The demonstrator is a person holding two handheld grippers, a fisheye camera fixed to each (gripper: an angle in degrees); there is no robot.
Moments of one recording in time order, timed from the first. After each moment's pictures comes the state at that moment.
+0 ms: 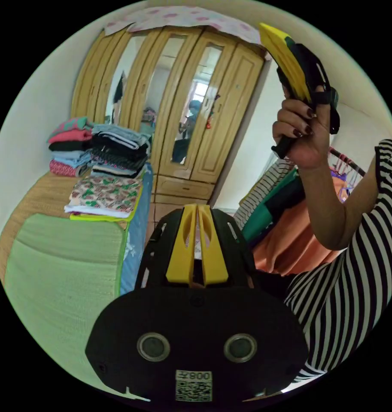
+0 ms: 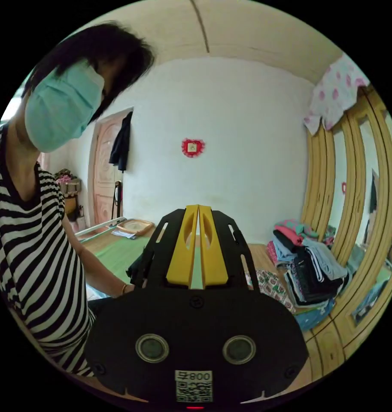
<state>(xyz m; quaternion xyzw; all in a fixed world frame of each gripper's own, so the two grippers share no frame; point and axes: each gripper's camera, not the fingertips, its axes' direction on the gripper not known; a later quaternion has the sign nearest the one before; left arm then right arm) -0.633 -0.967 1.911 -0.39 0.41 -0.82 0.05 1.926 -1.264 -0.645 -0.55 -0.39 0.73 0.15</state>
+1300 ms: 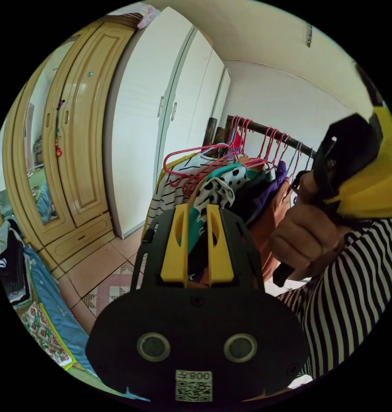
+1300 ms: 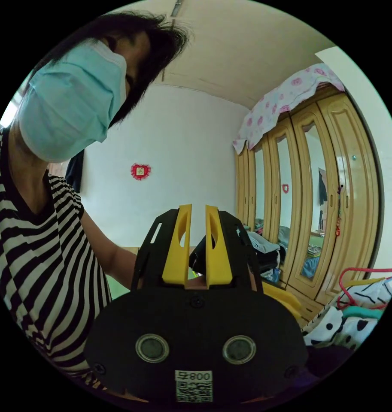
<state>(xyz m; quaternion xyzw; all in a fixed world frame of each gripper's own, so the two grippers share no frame) -0.614 -1.308 2.344 0.00 0.53 -0.84 0.10 2.430 -1.549 -0.805 -0.70 -0.26 0.63 0.22</state>
